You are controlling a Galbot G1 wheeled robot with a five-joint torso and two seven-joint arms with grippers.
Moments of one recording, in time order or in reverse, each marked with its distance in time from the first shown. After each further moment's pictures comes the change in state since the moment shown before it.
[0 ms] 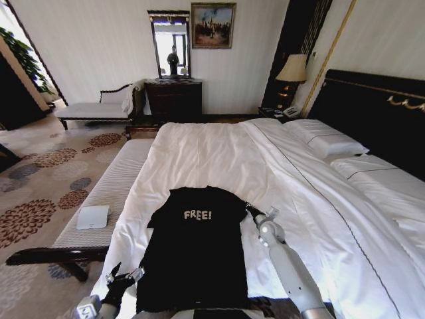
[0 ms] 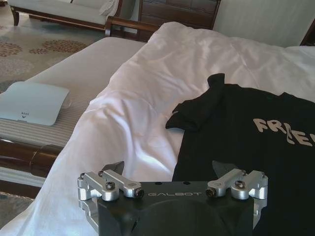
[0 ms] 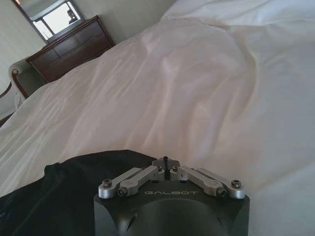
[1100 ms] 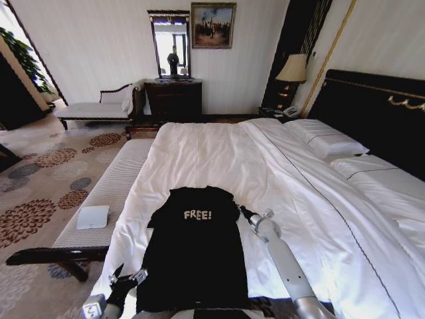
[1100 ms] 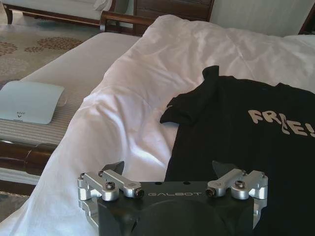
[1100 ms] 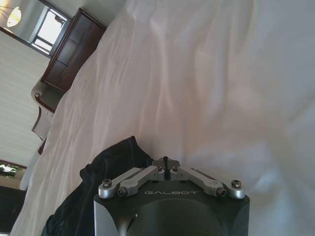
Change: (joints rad) left arm -0.004 0.008 0.032 -0.017 0.036 0.035 -0.031; right arm 0.048 0.032 0.059 -0.117 0.386 -0.093 -0.061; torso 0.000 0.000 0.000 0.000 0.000
